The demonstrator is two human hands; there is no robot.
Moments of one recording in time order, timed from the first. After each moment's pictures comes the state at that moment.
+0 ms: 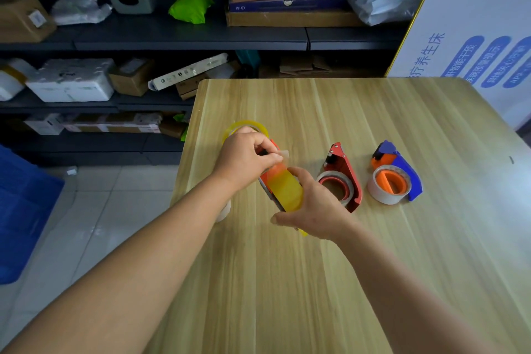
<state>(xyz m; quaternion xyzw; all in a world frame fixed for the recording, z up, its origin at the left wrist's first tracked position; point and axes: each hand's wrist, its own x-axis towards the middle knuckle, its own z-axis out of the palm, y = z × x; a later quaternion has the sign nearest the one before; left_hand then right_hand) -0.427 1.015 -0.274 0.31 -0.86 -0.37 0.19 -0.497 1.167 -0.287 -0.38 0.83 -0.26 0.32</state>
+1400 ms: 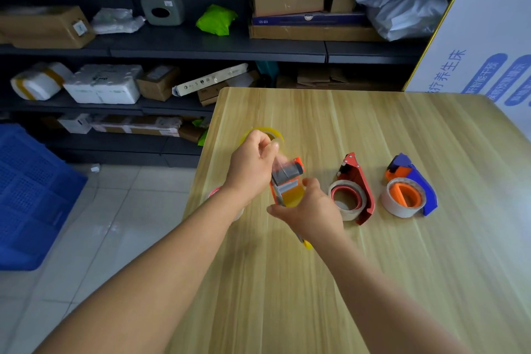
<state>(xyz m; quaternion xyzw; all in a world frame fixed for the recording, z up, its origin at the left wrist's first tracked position) -0.409 1.031 -0.264 0.38 -0.77 -0.45 0.25 -0.467 1.144 -0.298 -0.27 0.91 -0.23 0.23</state>
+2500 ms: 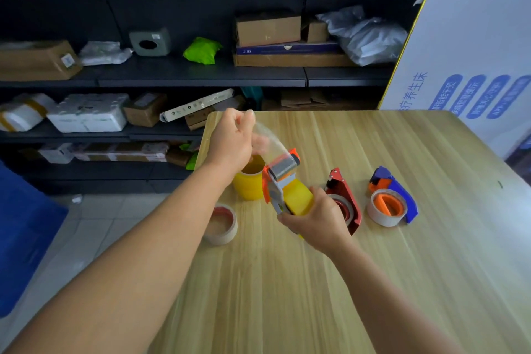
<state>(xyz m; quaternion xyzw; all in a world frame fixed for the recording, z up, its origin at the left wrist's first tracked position) -0.413 1.008 -0.196 0.36 -0.73 -0.51 0.28 -0.482 1.163 -0.282 -0.28 0.86 -0.37 0.22</state>
